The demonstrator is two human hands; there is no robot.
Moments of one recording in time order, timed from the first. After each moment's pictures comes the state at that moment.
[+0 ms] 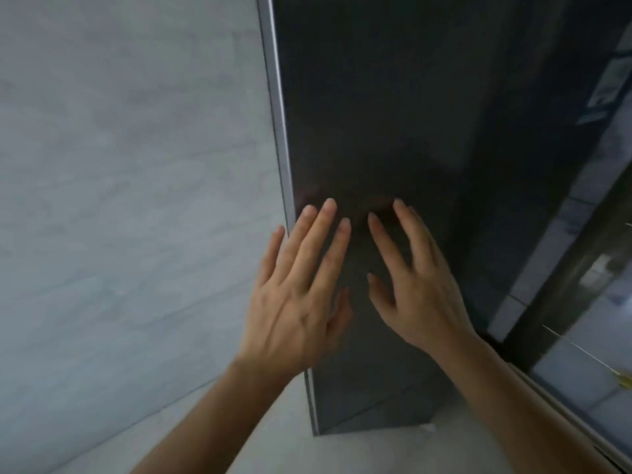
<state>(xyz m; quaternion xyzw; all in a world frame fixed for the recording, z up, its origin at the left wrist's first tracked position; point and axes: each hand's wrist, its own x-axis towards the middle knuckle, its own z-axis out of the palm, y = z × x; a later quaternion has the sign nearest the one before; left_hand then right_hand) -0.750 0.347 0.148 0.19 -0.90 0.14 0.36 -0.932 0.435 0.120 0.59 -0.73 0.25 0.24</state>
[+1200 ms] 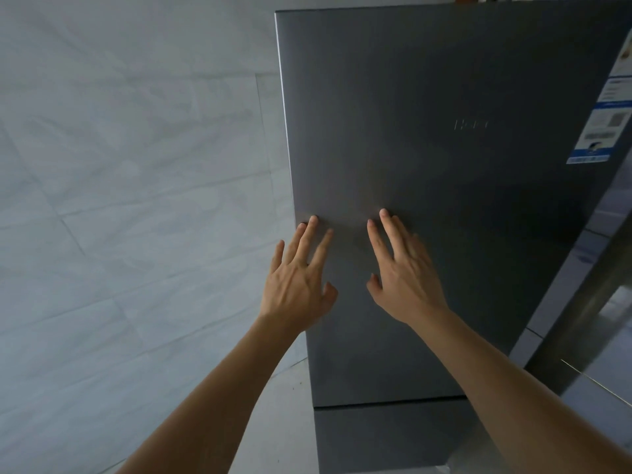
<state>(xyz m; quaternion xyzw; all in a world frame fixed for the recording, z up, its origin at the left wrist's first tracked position) -0.788 0.243 0.138 0.31 -0.92 0.07 0.22 -0.962 0.350 0.130 0.55 -0.79 0.14 0.21</state>
